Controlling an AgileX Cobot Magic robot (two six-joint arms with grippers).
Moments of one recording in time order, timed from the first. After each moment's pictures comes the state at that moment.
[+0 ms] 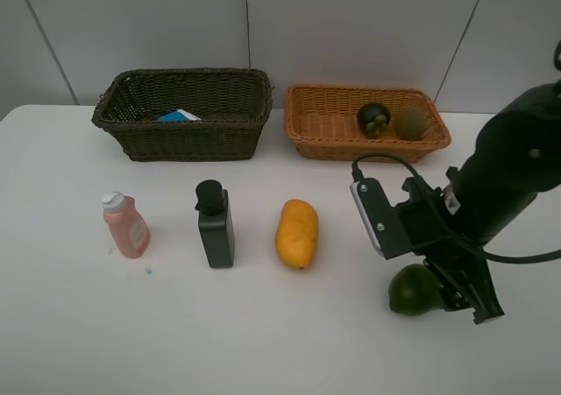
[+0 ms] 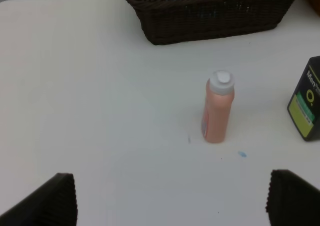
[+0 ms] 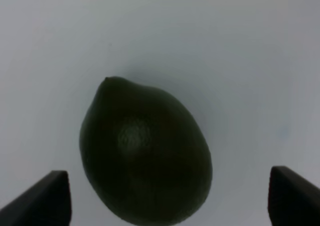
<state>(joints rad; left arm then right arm) -0.01 -0.01 -0.50 -0.06 1.06 0.12 0.57 1.55 -0.68 -0.17 0.69 -1.06</state>
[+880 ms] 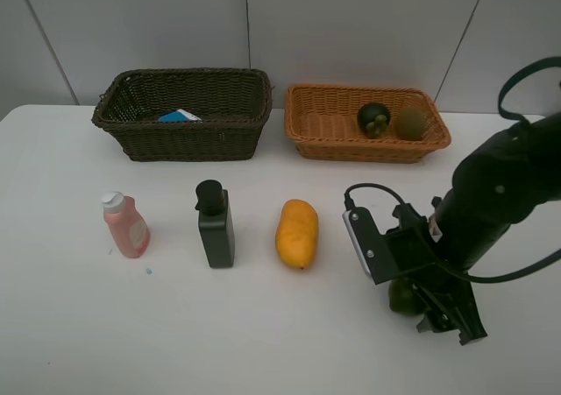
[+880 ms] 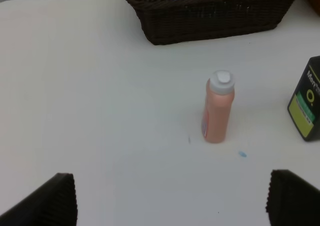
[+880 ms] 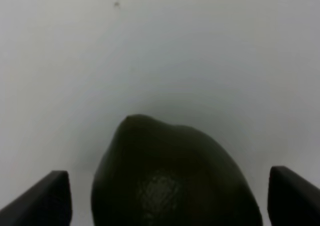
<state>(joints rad) -0.01 -0.01 -0.50 -0.06 1.06 0.12 0.57 1.67 -0.62 -0.15 0.56 -1.07</state>
